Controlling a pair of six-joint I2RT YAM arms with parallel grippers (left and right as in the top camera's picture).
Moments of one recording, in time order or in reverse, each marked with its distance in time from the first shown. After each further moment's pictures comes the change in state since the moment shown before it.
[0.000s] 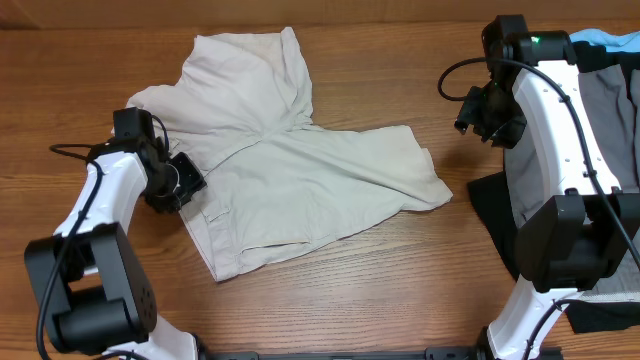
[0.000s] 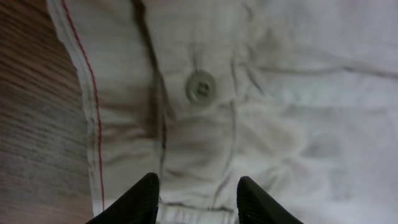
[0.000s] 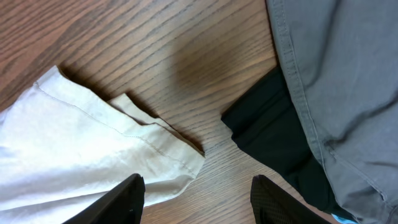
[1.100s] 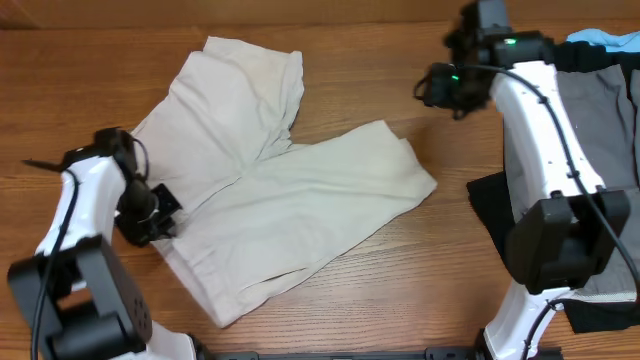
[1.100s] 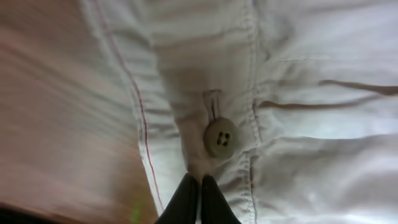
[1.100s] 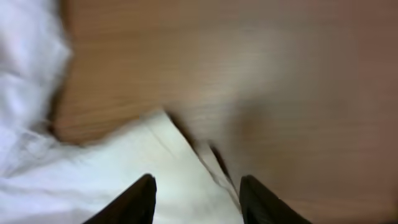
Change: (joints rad) left arm 0.105 -0.062 0.017 -0.369 -0.167 0.066; right arm 0.108 0.000 0.000 0.374 -0.227 -0.300
